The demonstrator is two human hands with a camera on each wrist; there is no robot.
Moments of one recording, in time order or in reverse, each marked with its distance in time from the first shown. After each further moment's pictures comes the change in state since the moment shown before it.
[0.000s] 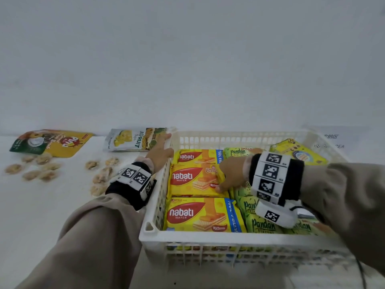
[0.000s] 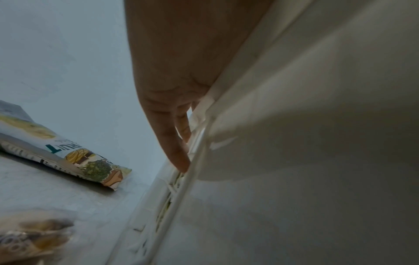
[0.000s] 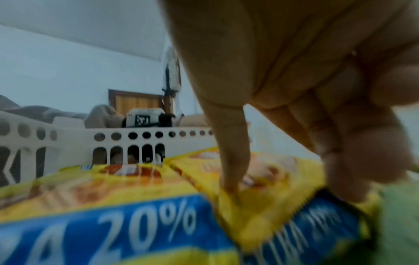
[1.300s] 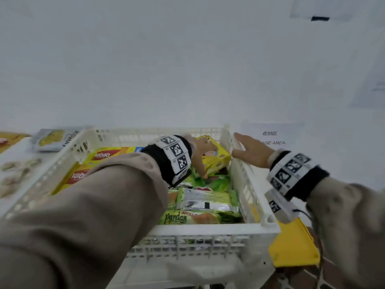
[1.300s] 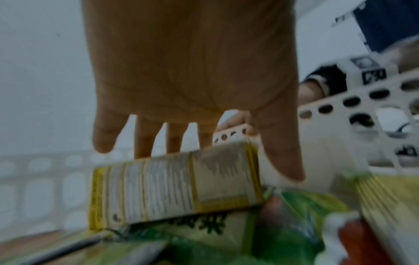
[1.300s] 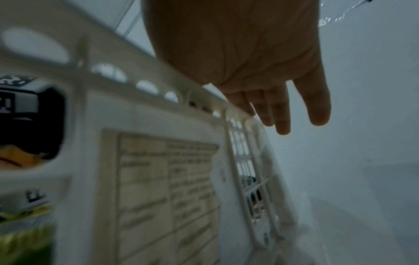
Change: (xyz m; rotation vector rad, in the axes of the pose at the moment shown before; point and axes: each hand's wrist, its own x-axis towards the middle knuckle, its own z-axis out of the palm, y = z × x) left_hand 0.009 0.187 0.243 1.159 -0.546 0.338; right_hand -0.089 0.255 0.082 0.534 0.424 0.212
